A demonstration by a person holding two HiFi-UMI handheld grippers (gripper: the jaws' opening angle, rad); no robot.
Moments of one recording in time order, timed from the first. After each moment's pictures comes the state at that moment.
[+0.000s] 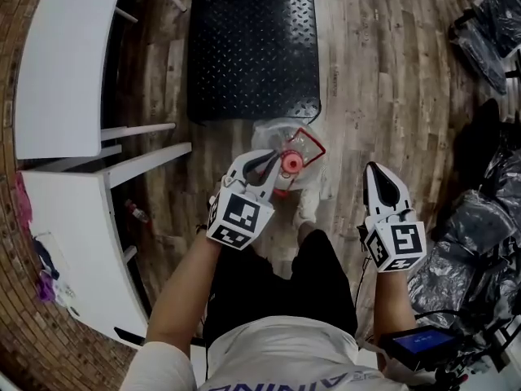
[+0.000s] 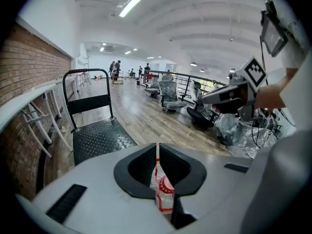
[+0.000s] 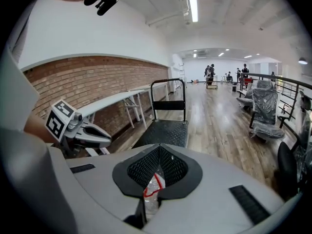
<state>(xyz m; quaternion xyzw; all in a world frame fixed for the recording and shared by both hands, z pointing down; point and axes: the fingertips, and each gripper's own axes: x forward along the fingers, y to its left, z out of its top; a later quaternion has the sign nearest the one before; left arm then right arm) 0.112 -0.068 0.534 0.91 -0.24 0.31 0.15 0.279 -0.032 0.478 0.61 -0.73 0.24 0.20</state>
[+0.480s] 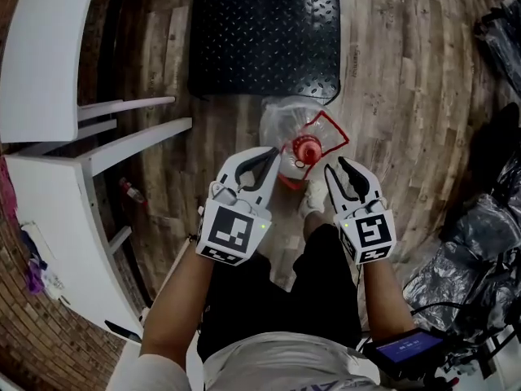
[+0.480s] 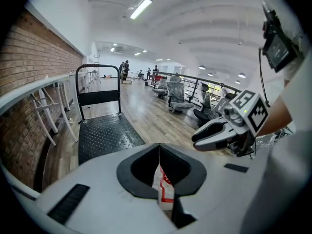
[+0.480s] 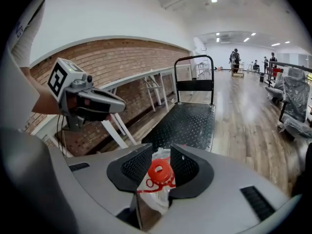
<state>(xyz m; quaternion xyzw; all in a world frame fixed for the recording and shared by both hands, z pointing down) 0.078 -0.058 0.565 0.90 -0.28 0.29 0.18 0.178 -0.013 0.609 0.48 -0.80 0.27 0.25</state>
